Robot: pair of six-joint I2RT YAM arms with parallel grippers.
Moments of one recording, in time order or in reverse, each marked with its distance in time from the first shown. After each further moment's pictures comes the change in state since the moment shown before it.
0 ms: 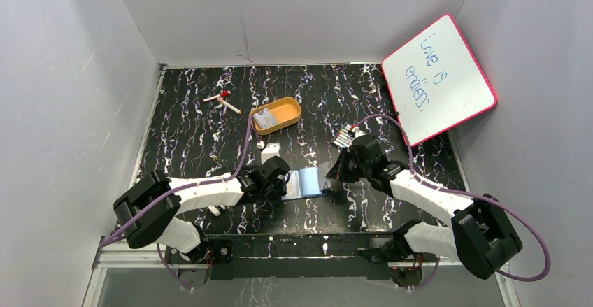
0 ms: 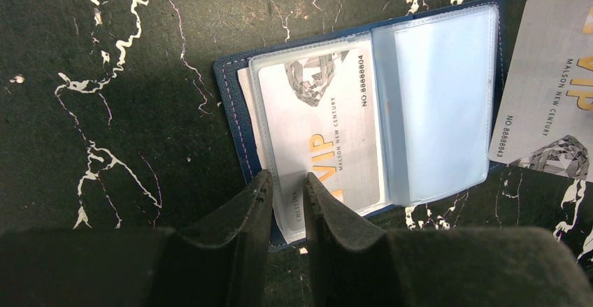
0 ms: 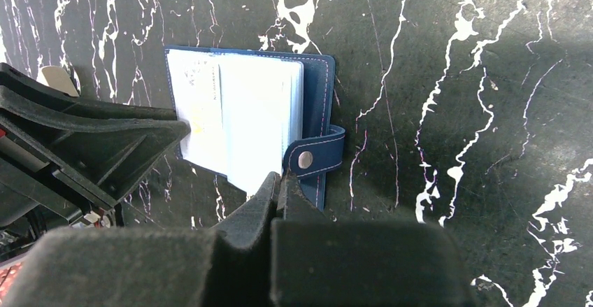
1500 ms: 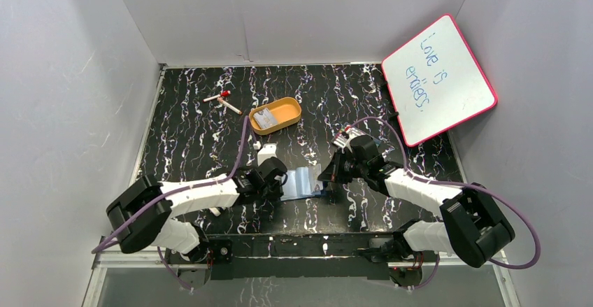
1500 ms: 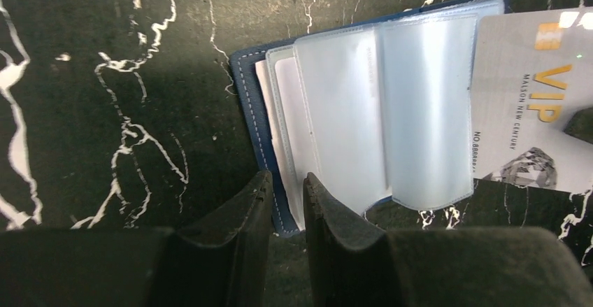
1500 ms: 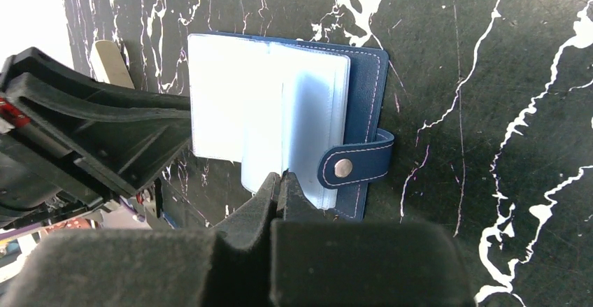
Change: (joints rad) left arm 0.001 -0.039 -0.004 -0.056 -0.011 -0.006; right arm 0.000 0.086 -0.031 0.169 -0.154 0.056
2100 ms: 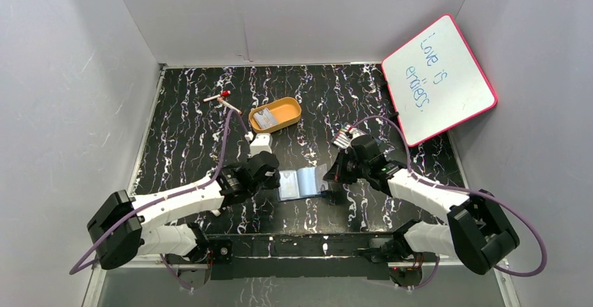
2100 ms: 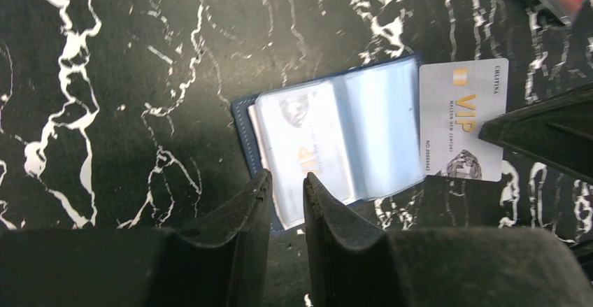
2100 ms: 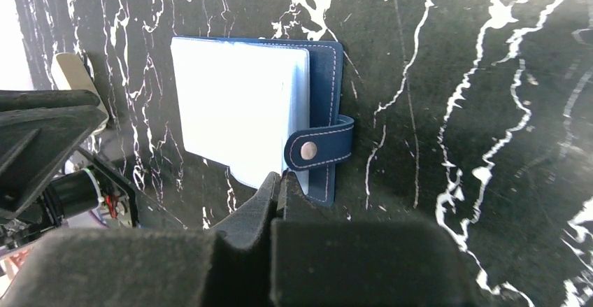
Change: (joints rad) left arm 0.001 -0.196 0.024 -0.079 -0.094 0.060; right arm 0.000 -0.036 0.018 -0.112 0.076 -0.028
